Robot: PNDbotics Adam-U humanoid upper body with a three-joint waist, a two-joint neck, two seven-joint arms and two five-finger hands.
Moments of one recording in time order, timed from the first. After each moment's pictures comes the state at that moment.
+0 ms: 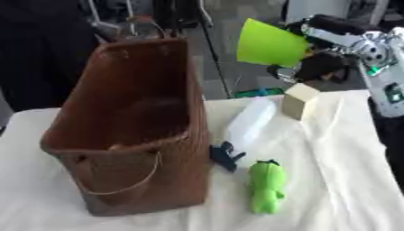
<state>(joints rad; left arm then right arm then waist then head) -0.17 0.40 0.28 -1.99 -0.31 -0.23 0.89 -1.15 -0.43 0.01 -1.16 0.83 -0.24 0.61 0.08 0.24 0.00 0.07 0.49</state>
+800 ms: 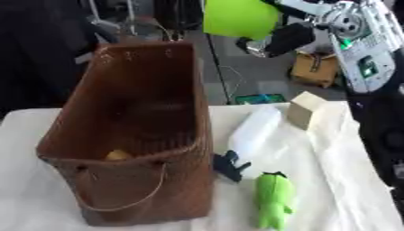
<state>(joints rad) -0.21 0.41 0.27 -1.99 -0.31 -0.24 0.88 -1.30 -0.42 0.03 -1.14 0.77 -0.22 0.56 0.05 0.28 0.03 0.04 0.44</state>
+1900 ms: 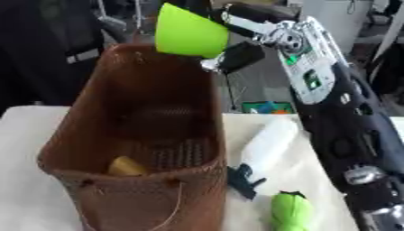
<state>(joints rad) -0.32 0.43 0.26 -1.99 -0.31 -0.26 0.87 -1.37 -0.37 0.05 -1.08 0.77 -0.26 0.55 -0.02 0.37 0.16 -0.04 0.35</state>
